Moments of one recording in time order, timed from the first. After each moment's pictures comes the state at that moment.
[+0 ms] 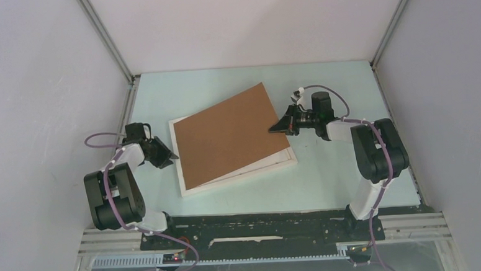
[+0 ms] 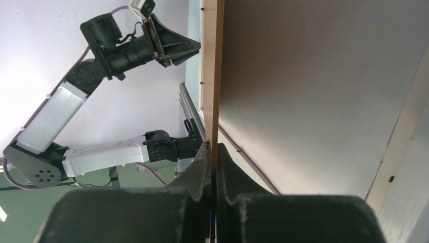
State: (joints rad) left arm 0.27 1.47 0.76 -0.43 0.28 -0.52; right arm 0.21 1.80 0.91 0.39 -1.04 0.89
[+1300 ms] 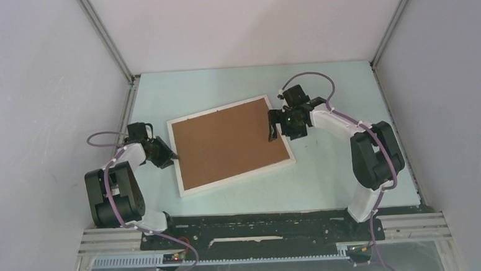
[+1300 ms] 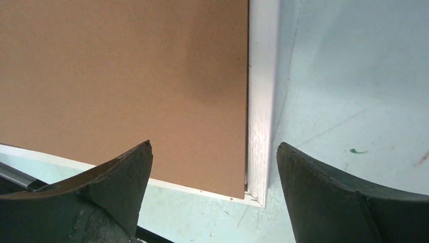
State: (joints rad) left arm 0.24 1.49 0.76 -0.42 0.28 -0.51; right arm 0.44 1.78 1.27 -0.58 -0.20 0.35
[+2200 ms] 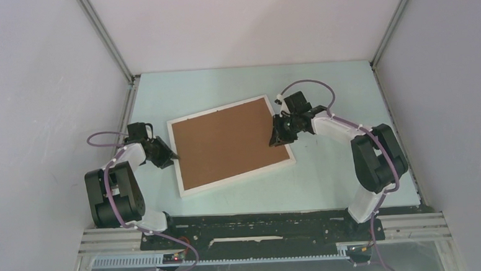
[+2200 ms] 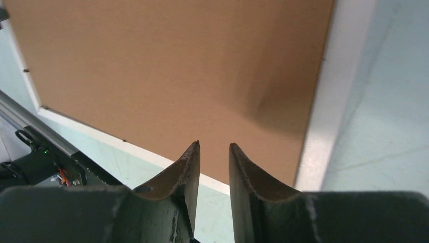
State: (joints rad) left arm 0.24 1.49 0.76 -0.42 0.28 -0.51; right arm 0.43 1.74 1.15 -0.43 -0.39 0.39
